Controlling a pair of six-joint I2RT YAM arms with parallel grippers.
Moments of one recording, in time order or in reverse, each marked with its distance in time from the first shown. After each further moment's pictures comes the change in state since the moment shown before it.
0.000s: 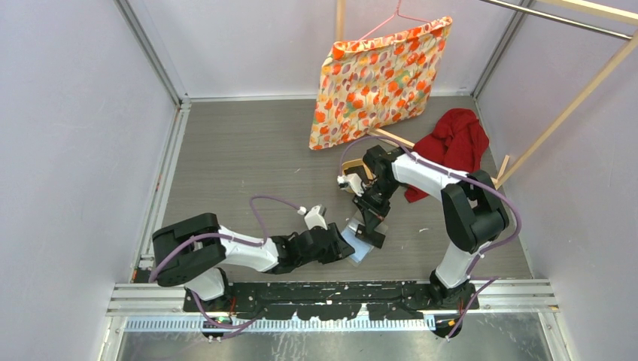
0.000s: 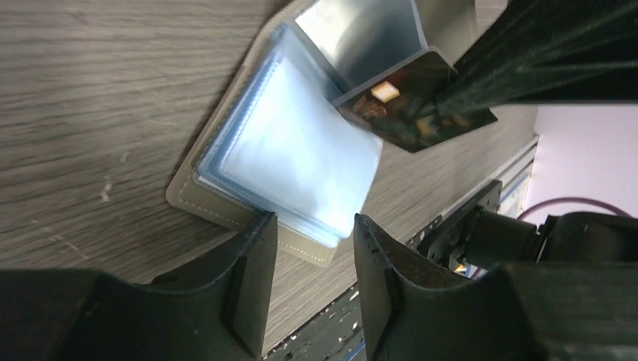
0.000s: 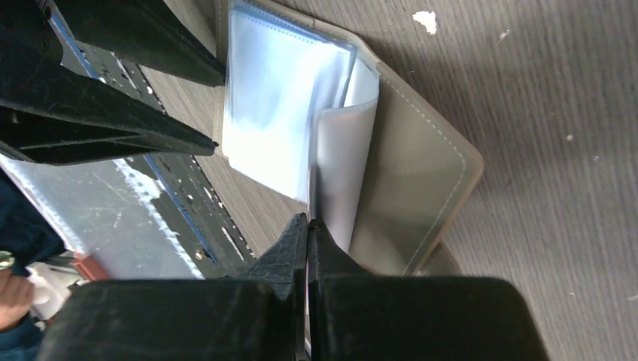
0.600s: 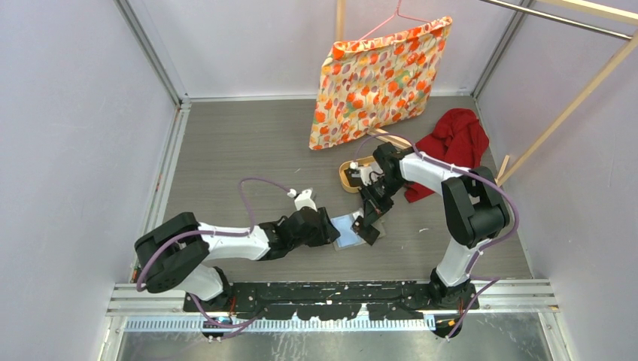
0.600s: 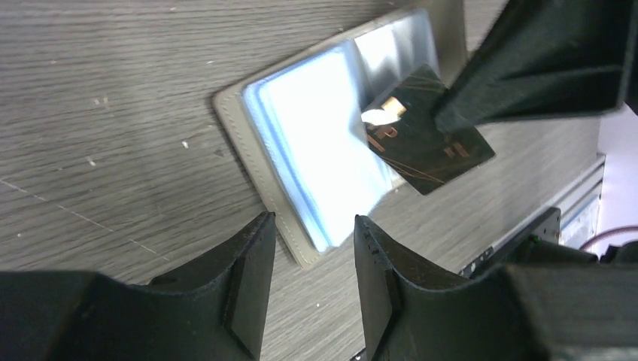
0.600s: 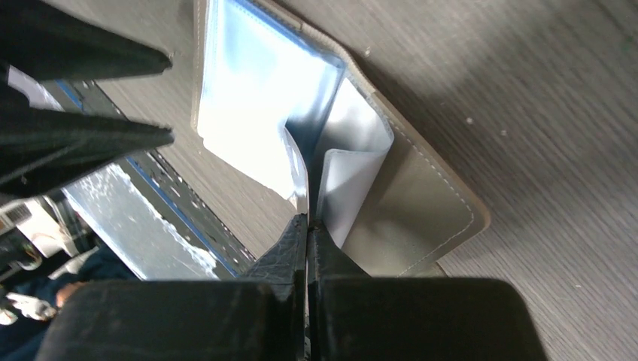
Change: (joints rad) left arm 0.163 -0.109 0.028 -0.177 0.029 0.242; right arm -0.102 0.032 -0.051 0.174 -0.053 0.344
